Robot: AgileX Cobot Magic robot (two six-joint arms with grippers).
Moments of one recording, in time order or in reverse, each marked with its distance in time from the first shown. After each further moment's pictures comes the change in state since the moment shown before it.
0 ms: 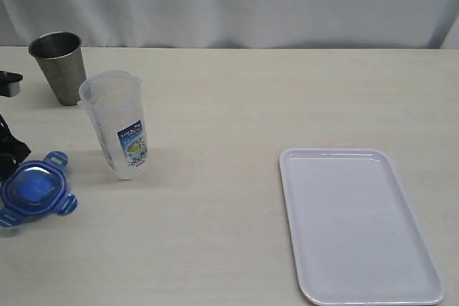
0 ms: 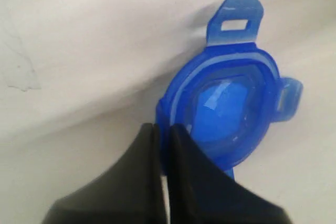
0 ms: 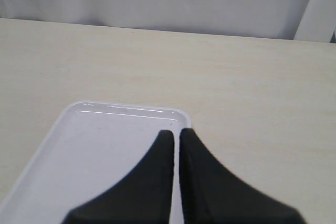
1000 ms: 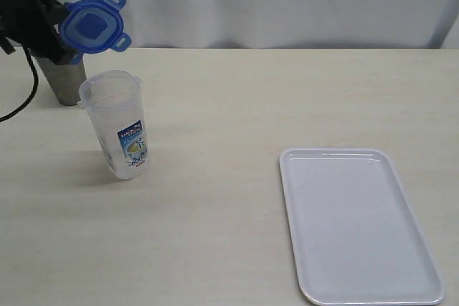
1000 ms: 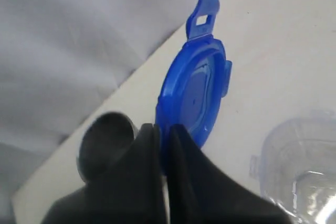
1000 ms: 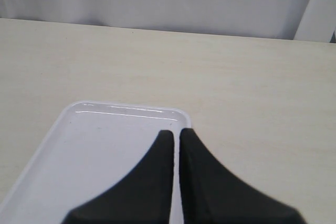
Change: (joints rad) left arm -0.328 -0.367 0.000 0.074 -0.552 0.157; right arm 0.000 0.000 0.000 0.000 0.000 0.000
